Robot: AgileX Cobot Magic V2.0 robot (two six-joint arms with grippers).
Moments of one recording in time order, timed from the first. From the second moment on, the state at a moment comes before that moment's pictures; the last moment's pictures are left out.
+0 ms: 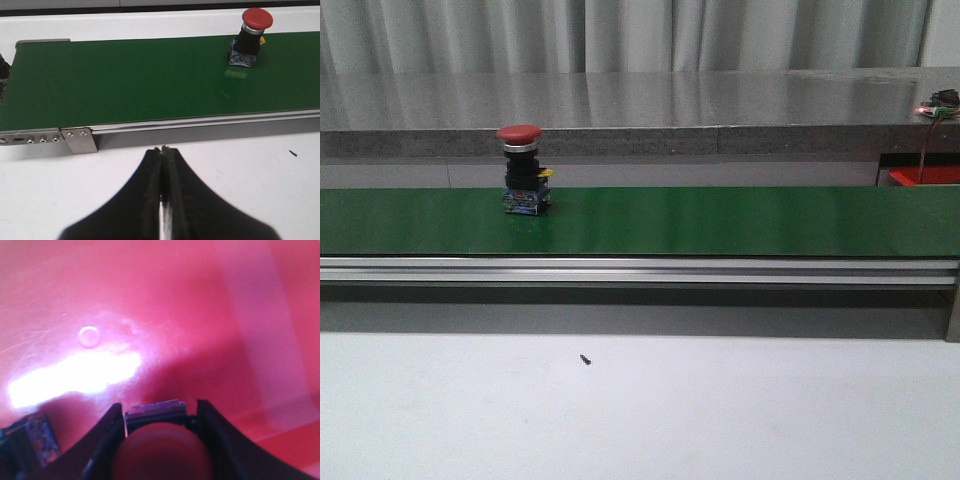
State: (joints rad) left arm 0.01 0.70 -0.60 -0.31 0.62 0.26; right arm -0.48 2.23 -1.93 0.08 0.96 -0.07
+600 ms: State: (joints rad) left arm 0.01 0.70 -0.60 -0.31 0.62 0.26; right arm -0.52 2.24 -1.93 0.08 0.93 -0.06
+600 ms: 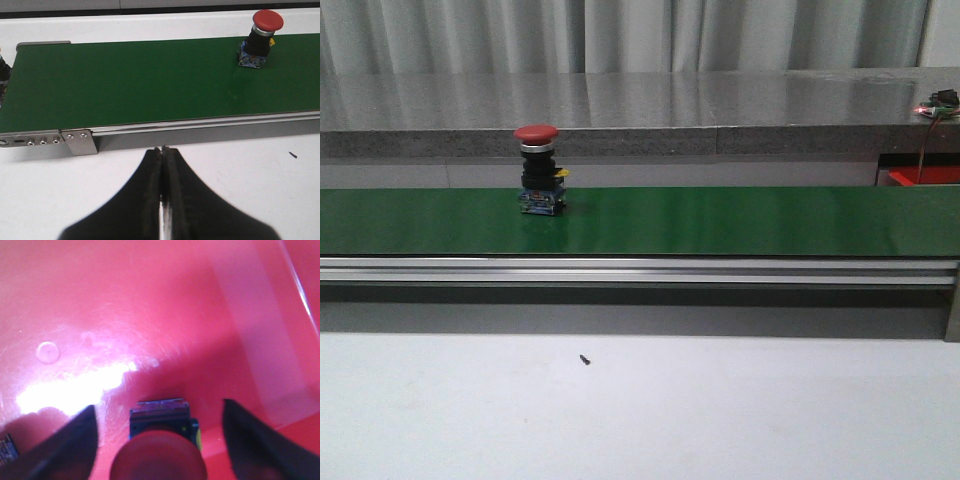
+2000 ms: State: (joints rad) left arm 0.01 0.70 -0.60 -0.31 0.62 0.26; right arm 0.00 1.58 -1.59 0.09 0.89 -0.06
